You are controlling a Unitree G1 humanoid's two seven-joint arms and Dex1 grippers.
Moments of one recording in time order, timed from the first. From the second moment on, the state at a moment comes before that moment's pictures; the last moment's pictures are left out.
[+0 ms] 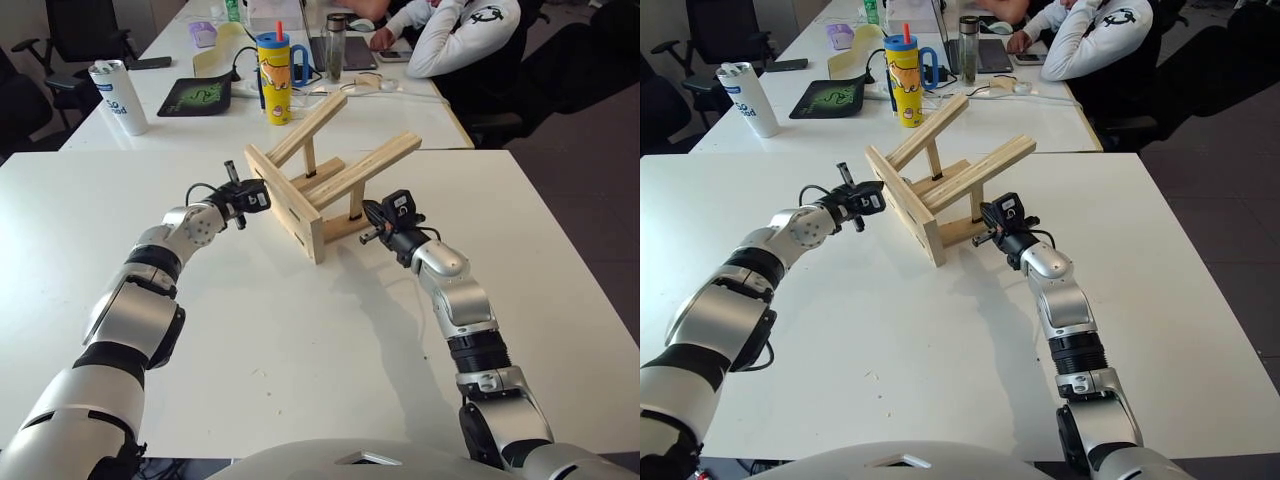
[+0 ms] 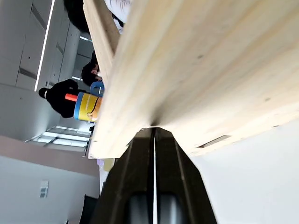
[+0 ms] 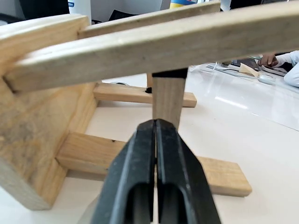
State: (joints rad) left arm -0.94 0.44 -0.41 1.26 0.58 -0.68 -0.12; right arm -0.39 -0.20 0.07 0.14 0.07 0.25 0.38
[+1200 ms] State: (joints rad) left arm -0.83 0.37 -0.31 1.03 0.46 -0.70 -0.09; right arm -1.17 -0.22 0.38 0.91 -0.13 0.32 0.91
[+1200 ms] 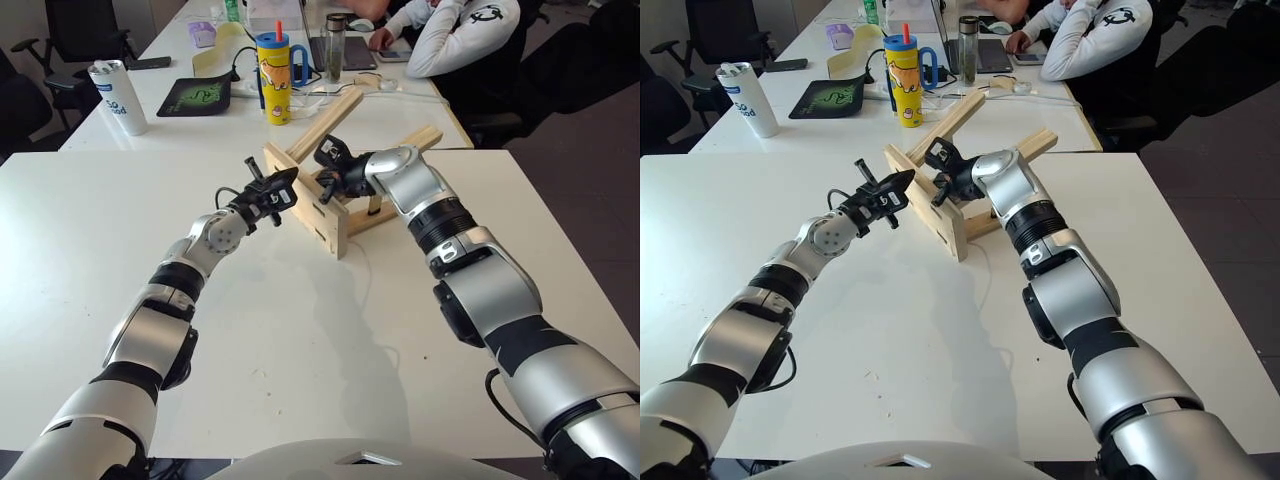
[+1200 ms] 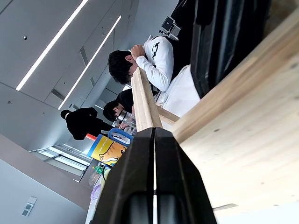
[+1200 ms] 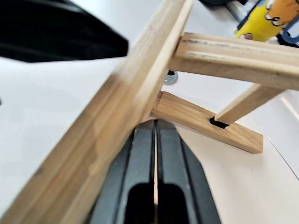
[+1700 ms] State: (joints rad) left arm -0.78 0.46 -0.16 0.86 0.32 -0.63 -0.11; right arm -1.12 -0.51 0.16 1.01 0.08 -0.16 1.33
